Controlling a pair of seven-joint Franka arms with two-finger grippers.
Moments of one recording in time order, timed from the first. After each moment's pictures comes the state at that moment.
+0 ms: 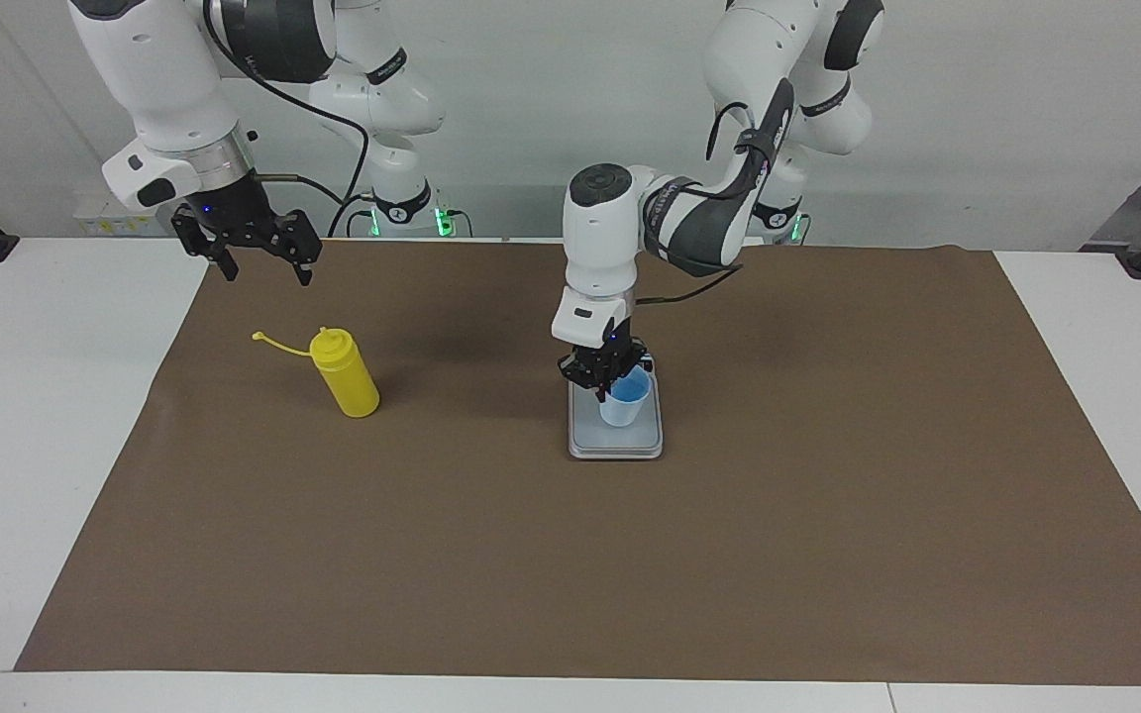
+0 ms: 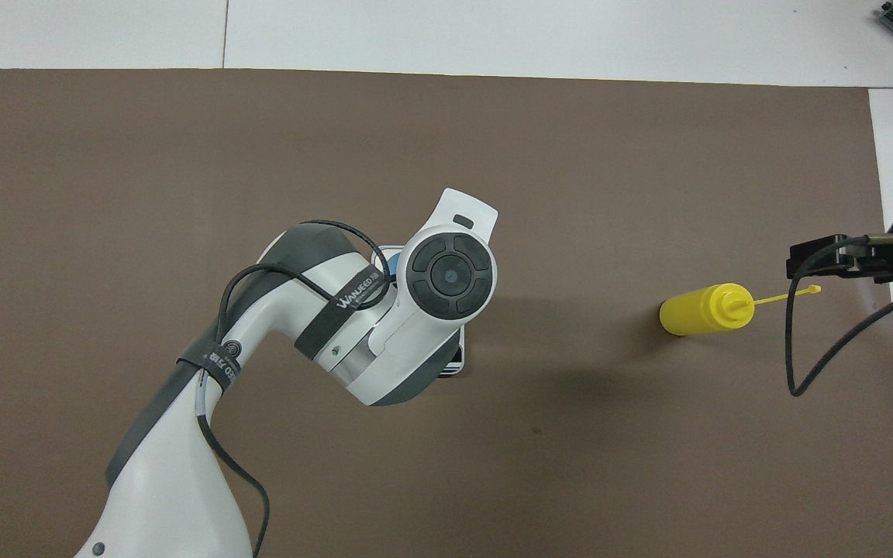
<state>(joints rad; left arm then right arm) -0.69 0.40 -0.04 -1.62 0.20 2.14 -1.12 -0.06 -0.06 0.04 -1.71 -0.02 1.66 0.05</state>
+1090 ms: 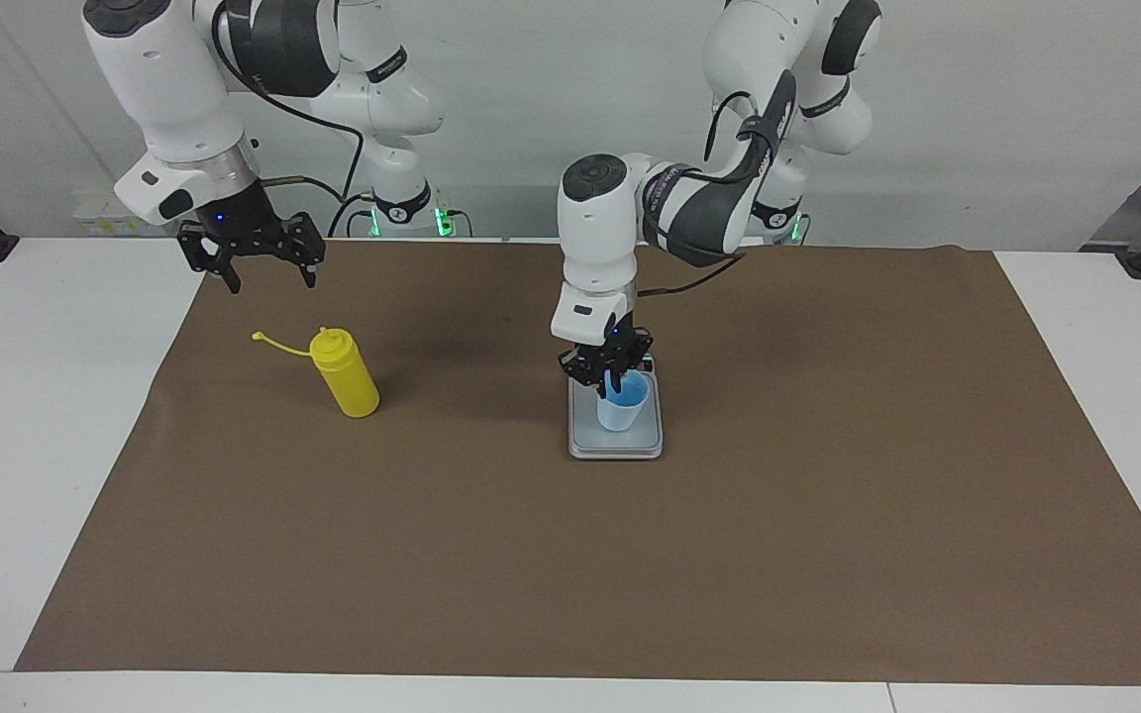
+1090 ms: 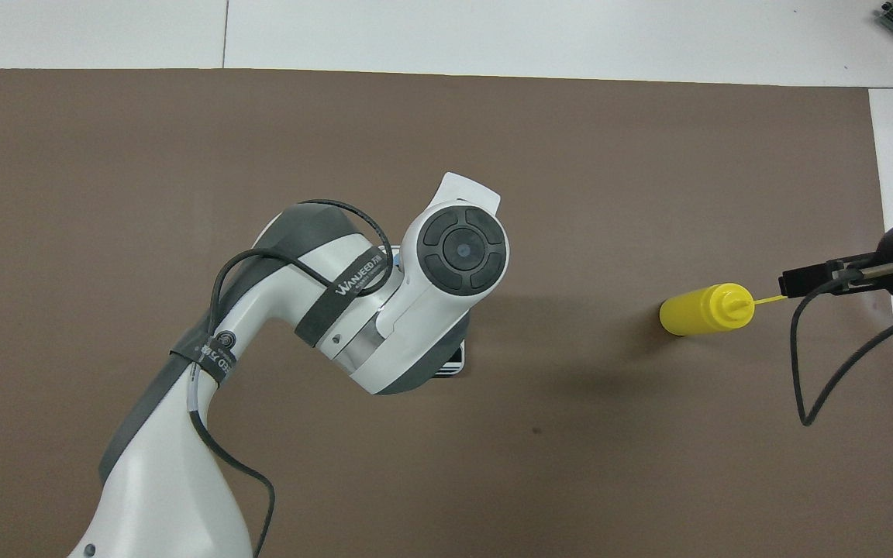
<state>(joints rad) -0.69 0.43 -0.04 -1.51 0.20 2.00 -1.12 -0.09 -0.11 0.04 -1.83 0.02 1.75 -0.19</state>
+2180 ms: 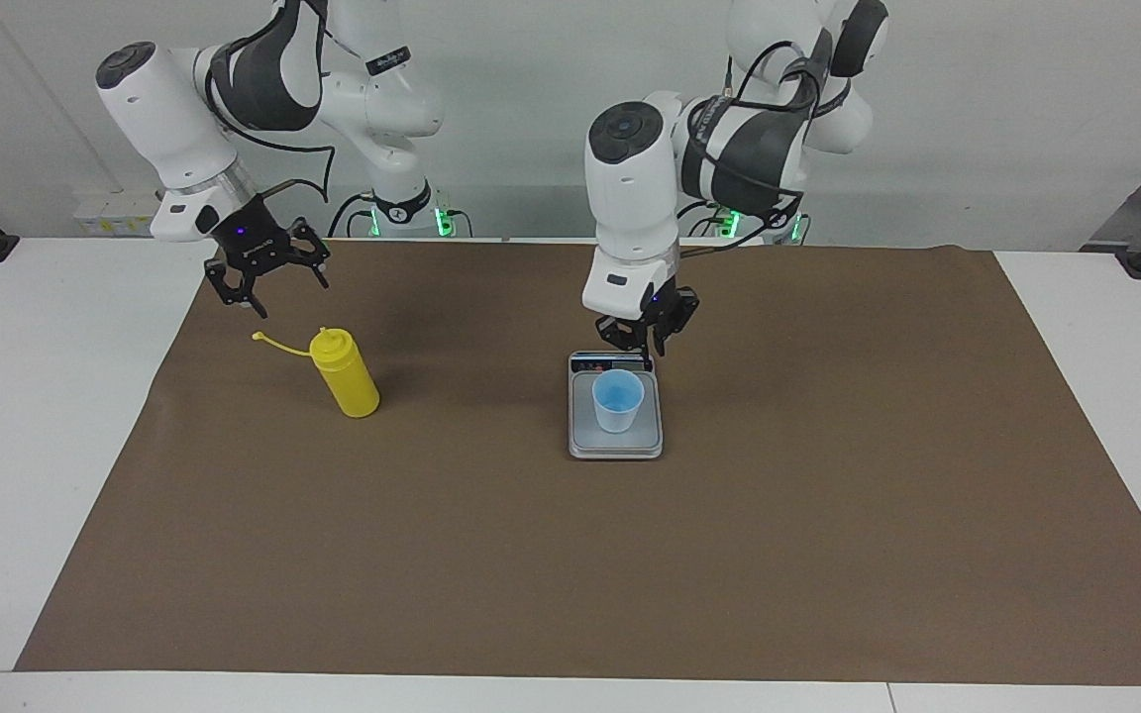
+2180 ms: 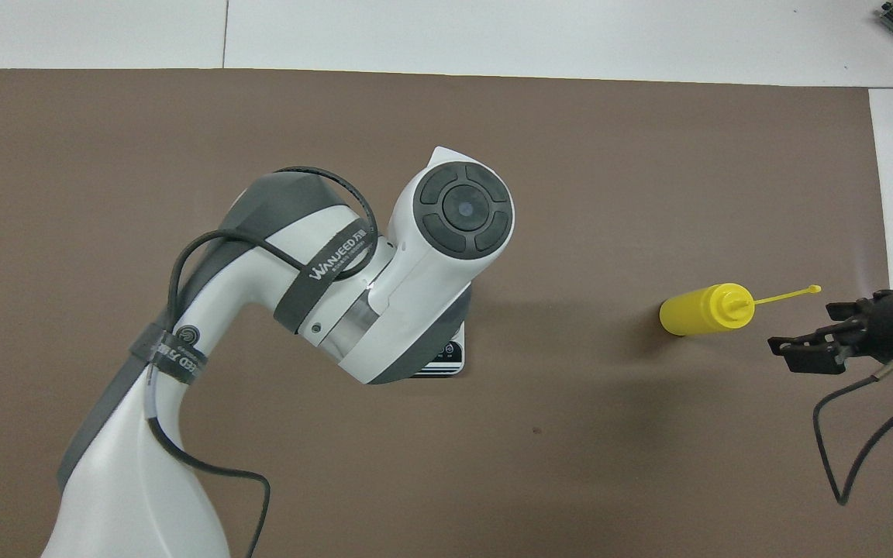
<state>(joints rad) -0.60 0.41 -0.04 -1.22 0.15 1.51 -0.82 -0.20 -0.29 0.00 -2.30 0.31 2.08 -0.91</state>
